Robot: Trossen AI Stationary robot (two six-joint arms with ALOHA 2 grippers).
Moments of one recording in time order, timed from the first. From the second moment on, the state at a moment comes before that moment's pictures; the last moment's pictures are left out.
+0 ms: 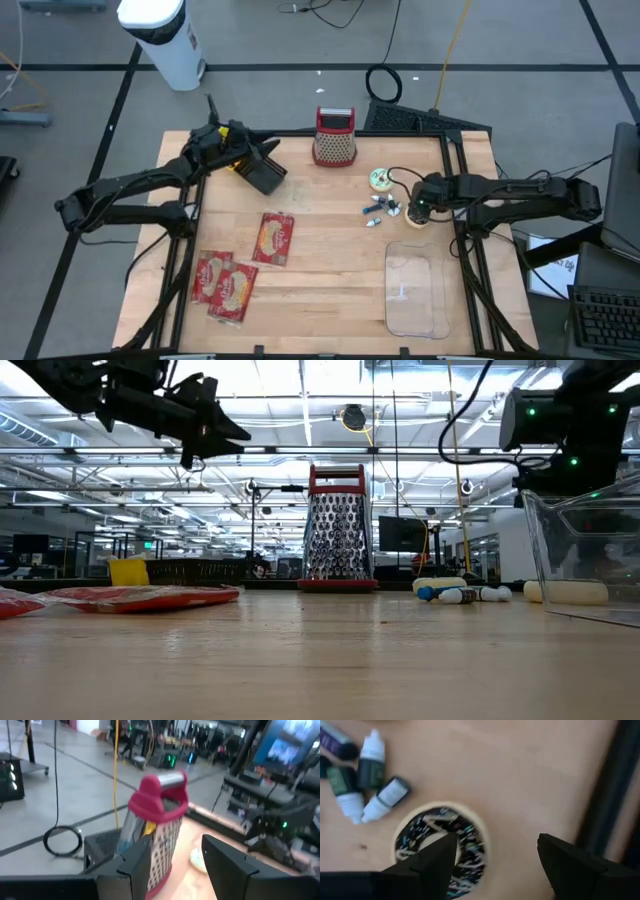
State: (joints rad) left arm 0.59 1.02 0.57 0.35 0.13 -0.22; right arm -0.20 0.96 0.54 -1.04 0.27 1.01
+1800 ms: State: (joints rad) left arm 0.50 1.10 0.57 0.42 0.13 -0.22; right arm -0.20 0.93 0.38 0.04 0.15 0.52
